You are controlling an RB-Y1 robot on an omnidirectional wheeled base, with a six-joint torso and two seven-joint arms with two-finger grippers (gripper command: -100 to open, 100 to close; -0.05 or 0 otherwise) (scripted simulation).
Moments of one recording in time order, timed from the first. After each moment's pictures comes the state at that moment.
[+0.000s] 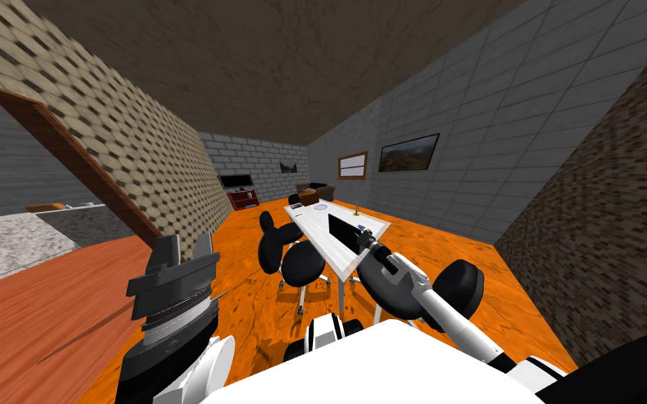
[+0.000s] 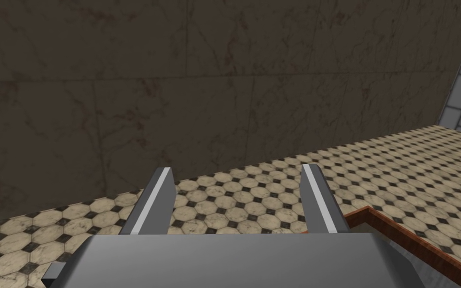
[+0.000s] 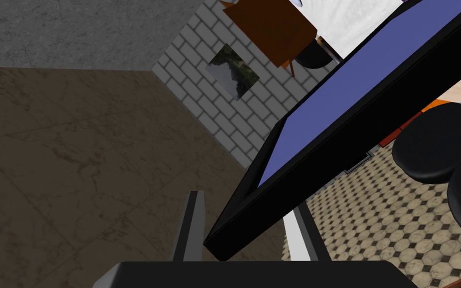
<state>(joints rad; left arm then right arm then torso) 0.47 -0.02 0.04 -2.40 0.02 -0.60 -0.09 0.06 -0.51 0.03 -1.59 0.55 -0.10 1.26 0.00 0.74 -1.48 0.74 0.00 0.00</state>
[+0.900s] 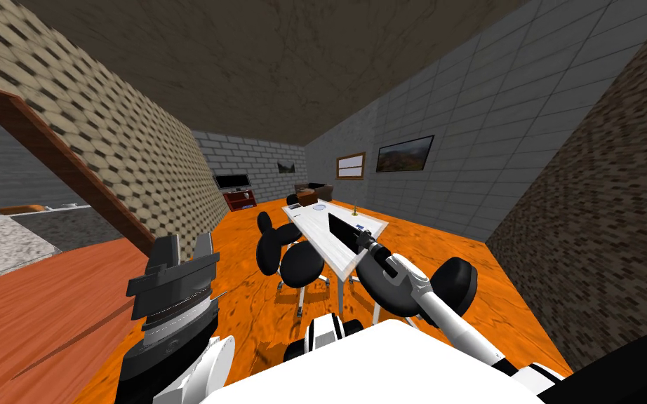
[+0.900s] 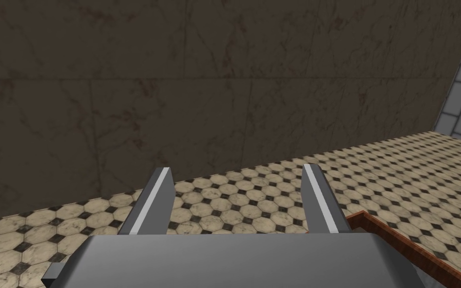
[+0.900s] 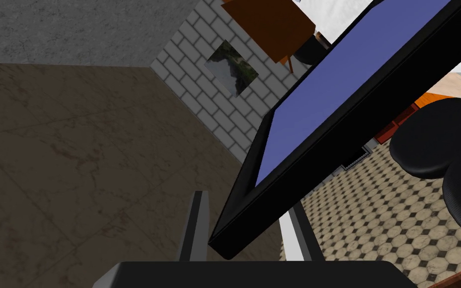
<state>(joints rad) 0.47 -0.02 0.04 -2.40 0.02 -0.60 -0.09 0.07 -0.48 0.00 -1.60 0.77 -0.15 1.07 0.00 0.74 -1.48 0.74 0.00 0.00</state>
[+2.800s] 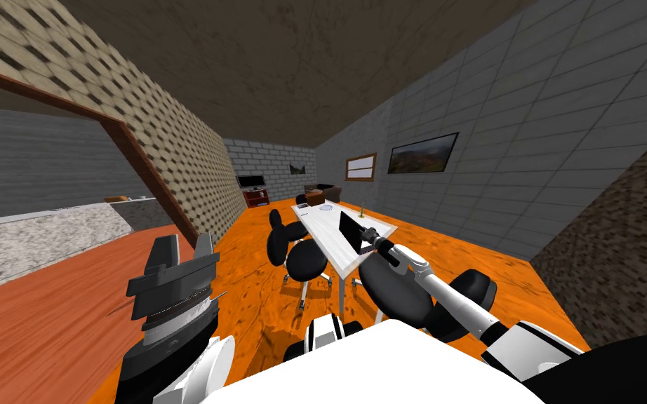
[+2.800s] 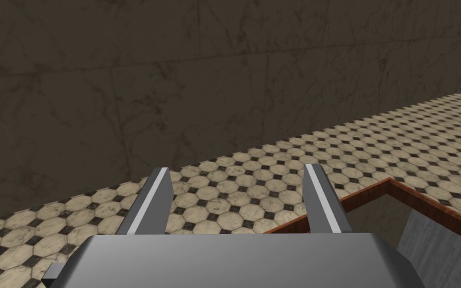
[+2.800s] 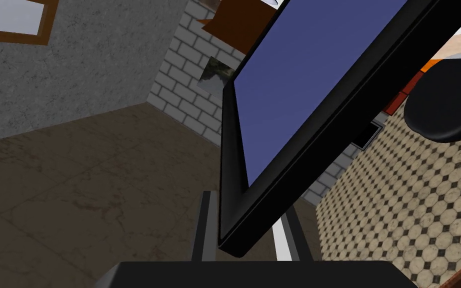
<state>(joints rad) 0.47 -0.02 0.04 -2.40 0.02 -0.60 -0.09 -0.03 -0.68 0.08 -1.46 0.75 -0.08 0.63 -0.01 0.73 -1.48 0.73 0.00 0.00</state>
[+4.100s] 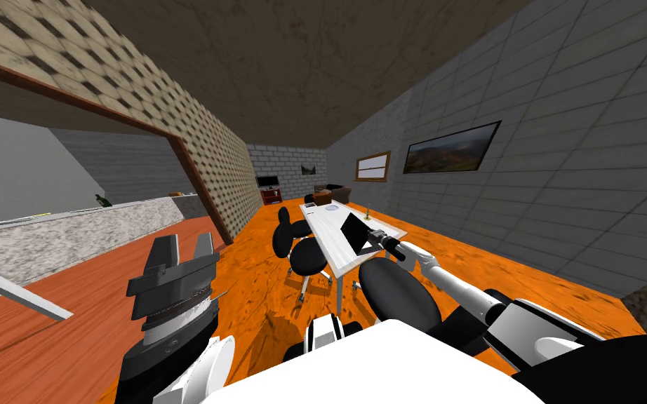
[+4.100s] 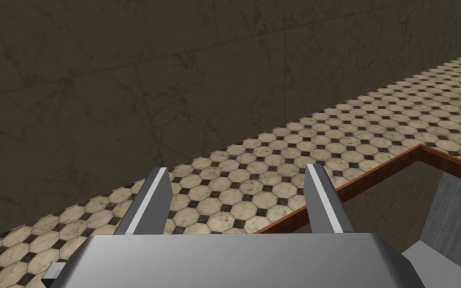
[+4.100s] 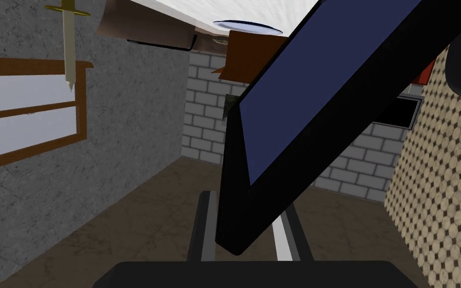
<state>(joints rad) 0.47 -0.02 0.04 -2.40 0.02 -0.60 -0.09 -0.10 -0.82 0.16 -1.27 0.53 -0.04 0.34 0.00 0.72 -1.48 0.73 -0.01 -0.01</state>
